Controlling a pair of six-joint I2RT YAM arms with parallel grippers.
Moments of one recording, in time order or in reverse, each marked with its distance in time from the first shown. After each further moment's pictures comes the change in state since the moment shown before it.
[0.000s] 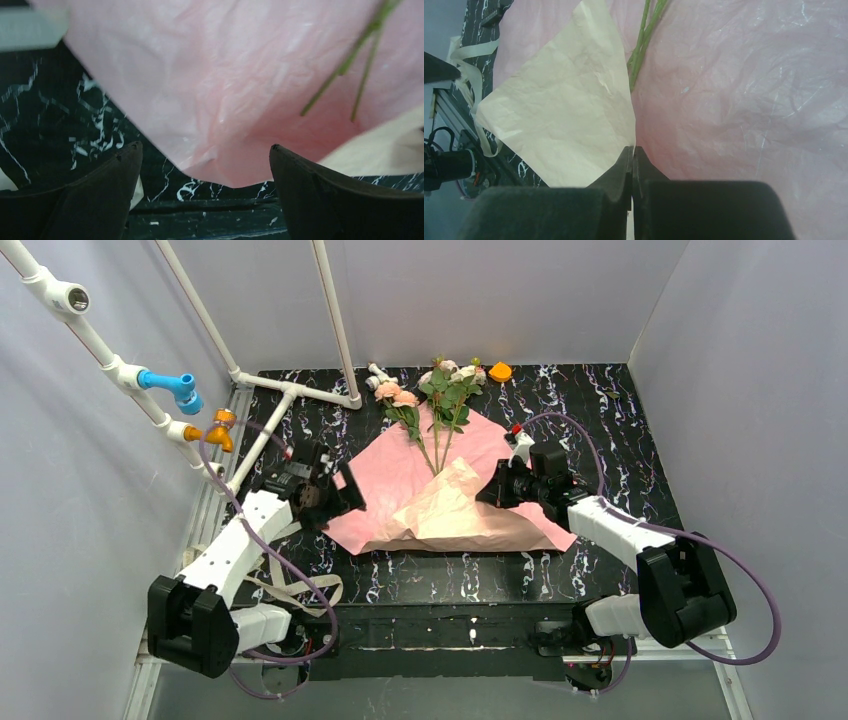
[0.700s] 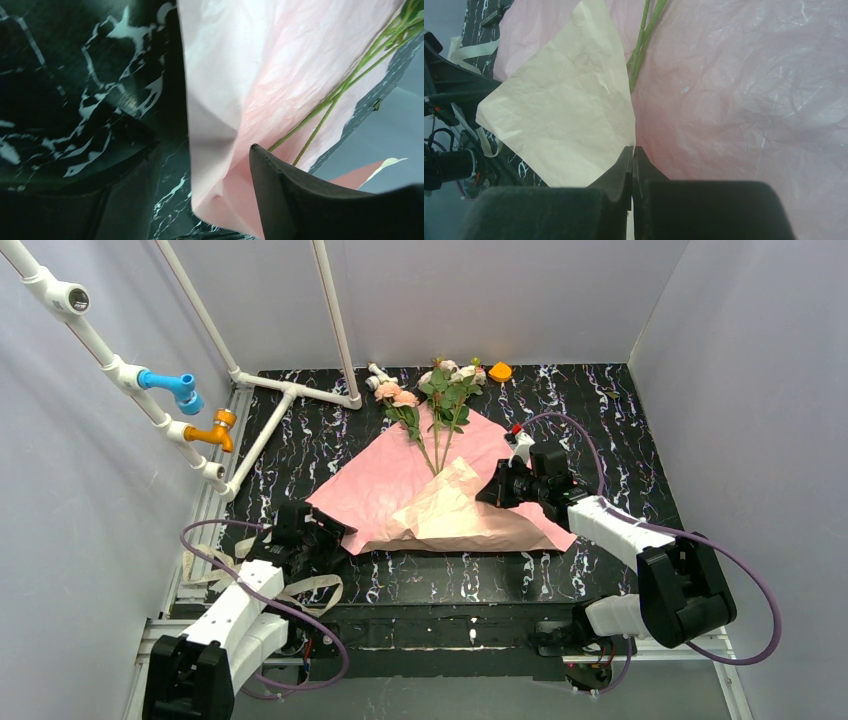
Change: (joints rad) left arm 0.156 -0.341 -0.651 0.411 0.105 -0.636; right arm 0.000 0.003 0.003 0.000 0.000 0.003
